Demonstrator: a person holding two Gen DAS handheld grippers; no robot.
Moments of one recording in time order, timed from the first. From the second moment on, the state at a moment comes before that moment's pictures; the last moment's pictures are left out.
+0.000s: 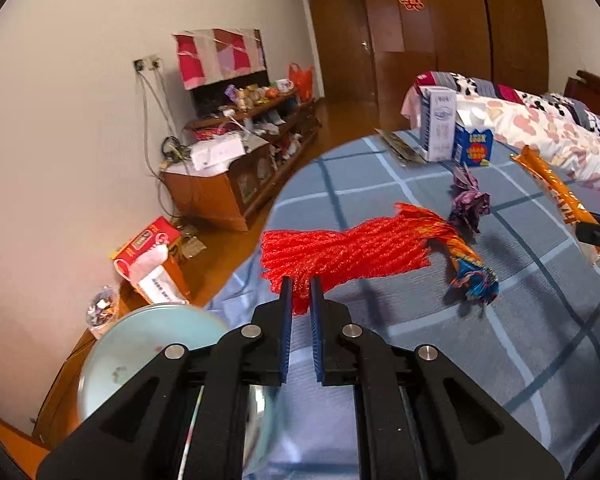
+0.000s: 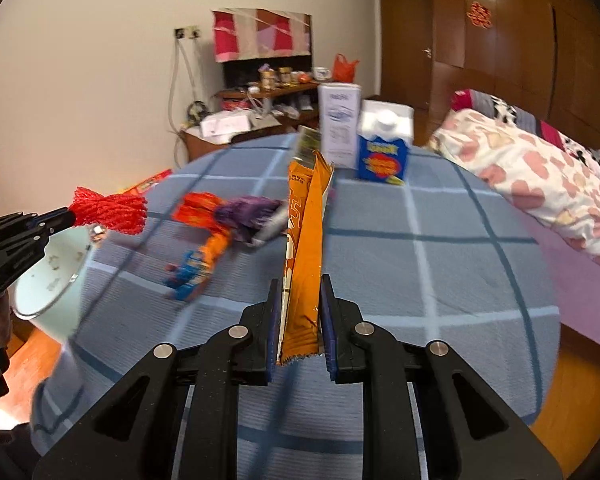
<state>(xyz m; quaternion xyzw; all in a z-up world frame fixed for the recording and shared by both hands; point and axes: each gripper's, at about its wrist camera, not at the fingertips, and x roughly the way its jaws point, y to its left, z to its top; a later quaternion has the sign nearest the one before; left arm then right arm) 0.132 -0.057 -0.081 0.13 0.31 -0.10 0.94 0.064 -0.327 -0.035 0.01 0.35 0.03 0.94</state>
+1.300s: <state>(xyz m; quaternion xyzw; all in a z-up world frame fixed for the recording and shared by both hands) 0.086 0.071 -0.084 0.10 0.32 0.03 0.94 0.109 -0.154 -0.038 -0.08 0.33 0.21 0.92</state>
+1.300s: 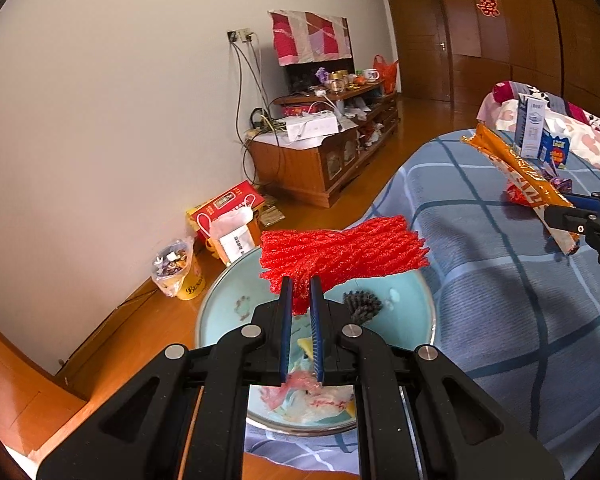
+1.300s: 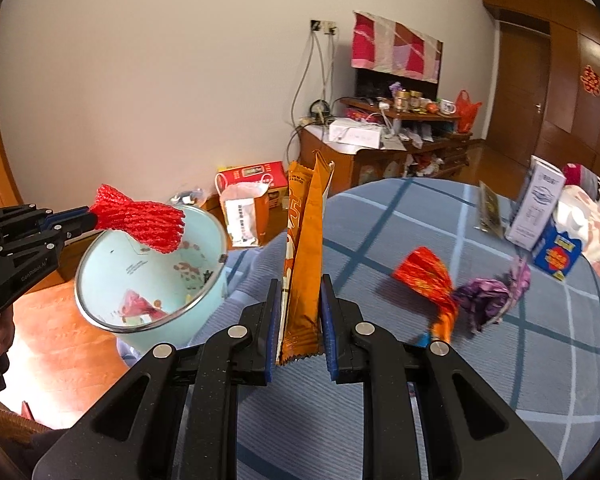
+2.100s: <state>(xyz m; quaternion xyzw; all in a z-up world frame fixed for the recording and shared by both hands) 0.081 0.107 -0.089 0.08 0.33 0.08 0.94 0.121 -0.103 -0.045 -0.11 0.33 0.26 0.90</state>
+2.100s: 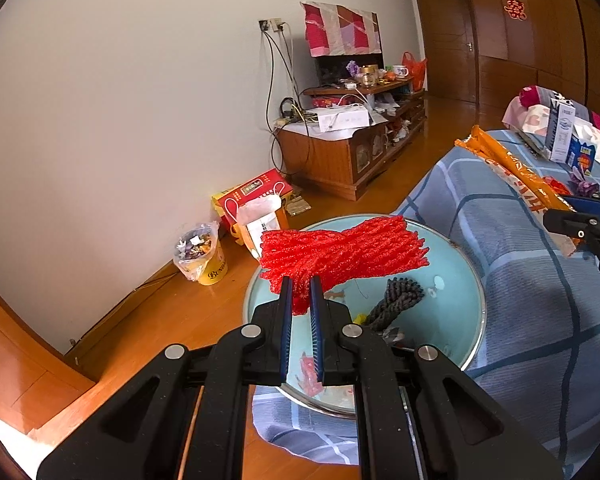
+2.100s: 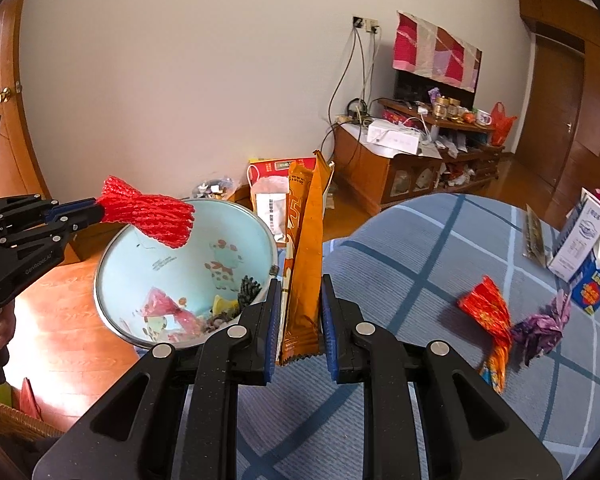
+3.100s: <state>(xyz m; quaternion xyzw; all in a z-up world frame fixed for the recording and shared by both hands) 0.077 0.136 -0.092 0.07 0.34 0.12 0.93 0.128 -0.066 -0.055 -0.13 0.33 0.29 0.89</state>
